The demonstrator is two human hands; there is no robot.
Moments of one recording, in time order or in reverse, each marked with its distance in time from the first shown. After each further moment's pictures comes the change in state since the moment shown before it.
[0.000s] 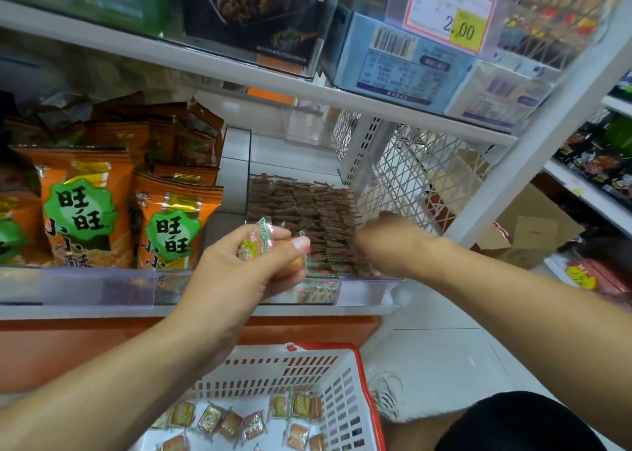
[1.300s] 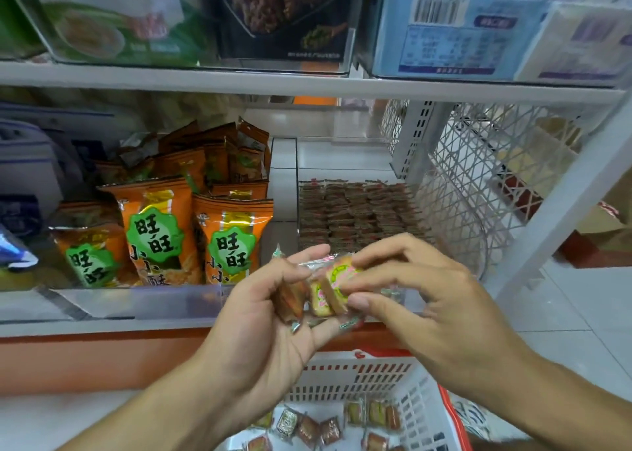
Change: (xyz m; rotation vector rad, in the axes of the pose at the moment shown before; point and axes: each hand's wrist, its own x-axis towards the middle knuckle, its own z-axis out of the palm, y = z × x) left_hand -0.027 0.023 -0.014 -0.507 -0.233 -0.320; right_hand -0.070 -0.105 -0.022 1.211 0.787 -0.084
